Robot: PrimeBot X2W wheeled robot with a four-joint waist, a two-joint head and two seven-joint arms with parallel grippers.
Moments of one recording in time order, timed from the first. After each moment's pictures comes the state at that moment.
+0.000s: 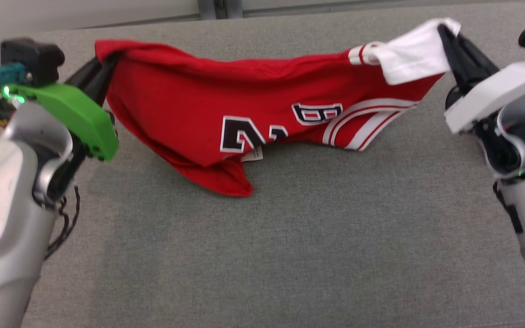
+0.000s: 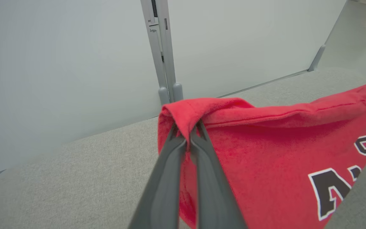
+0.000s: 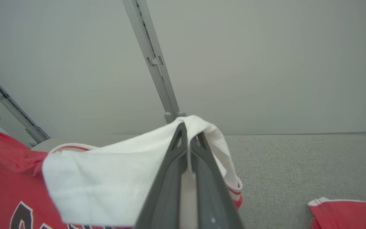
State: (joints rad) left arm -0.68 0.41 -0.35 0.22 -0.56 -0.13 0.28; right arm -0.64 -0.33 0.16 0.24 0.60 0.13 0.15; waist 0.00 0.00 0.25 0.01
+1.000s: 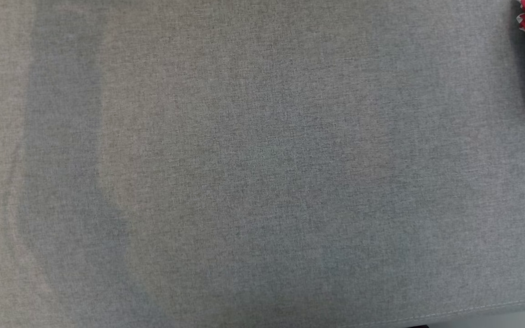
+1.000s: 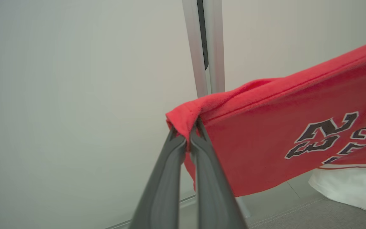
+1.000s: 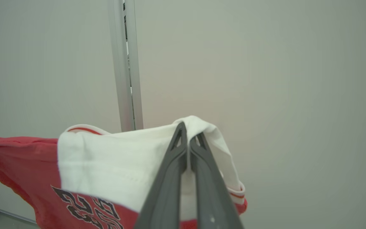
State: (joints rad) left arm -1.73 0.49 -0.69 0.86 -0.73 -0.13 0.07; right arm -1.73 -0.37 0.49 0.75 0.69 0.13 -0.14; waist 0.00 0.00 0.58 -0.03
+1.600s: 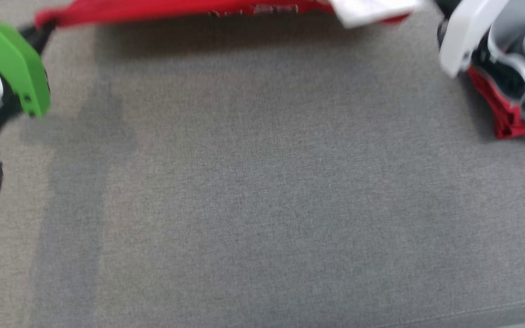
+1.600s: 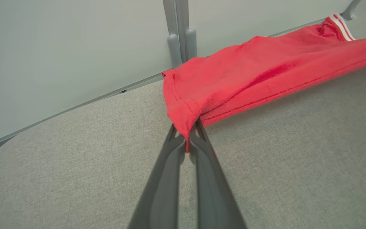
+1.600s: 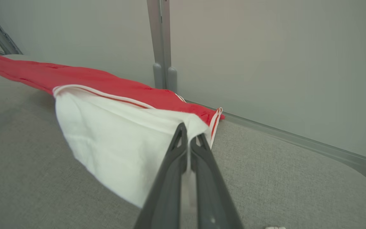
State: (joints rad) left arm -1.21 0.64 -1.01 0.72 -1.06 -0.13 0.19; right arm -1.24 -0.56 0.92 0.60 0.92 0.13 0.08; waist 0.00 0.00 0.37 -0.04
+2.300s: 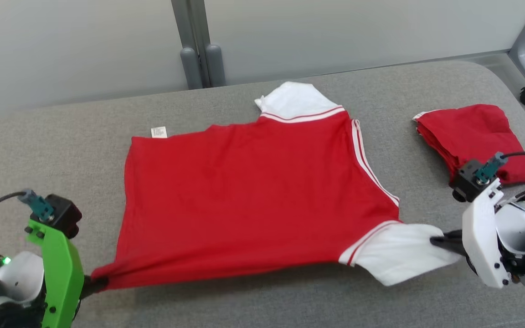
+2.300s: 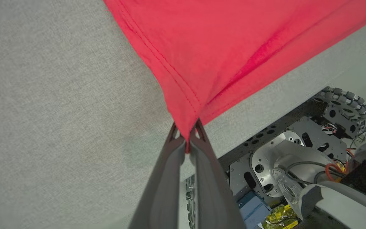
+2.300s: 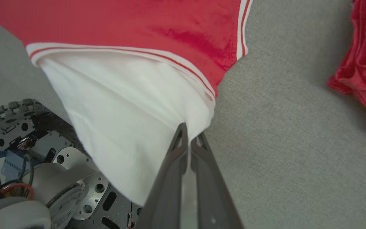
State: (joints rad) left arm -0.73 1.08 -1.21 -0.06 -1.36 0.02 0.63; right arm -0.67 -0.95 1.05 0.06 1.11 0.13 0.58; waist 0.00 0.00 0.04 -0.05
